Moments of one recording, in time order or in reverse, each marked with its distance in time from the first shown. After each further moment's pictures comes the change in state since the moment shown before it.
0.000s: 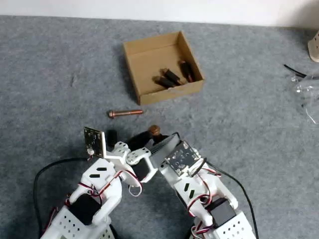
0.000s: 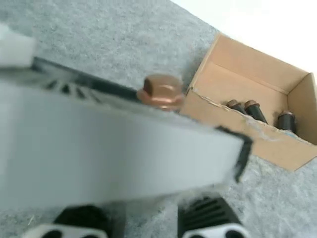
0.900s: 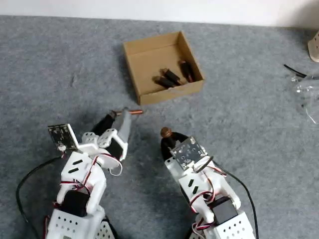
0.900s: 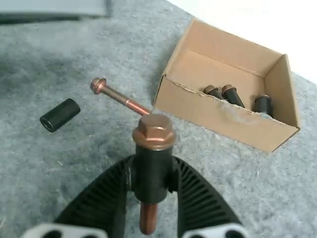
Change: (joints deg) left arm -24.4 -0.1 -0.5 0.0 -2.7; right arm 4.1 0.1 0.1 0.0 0.1
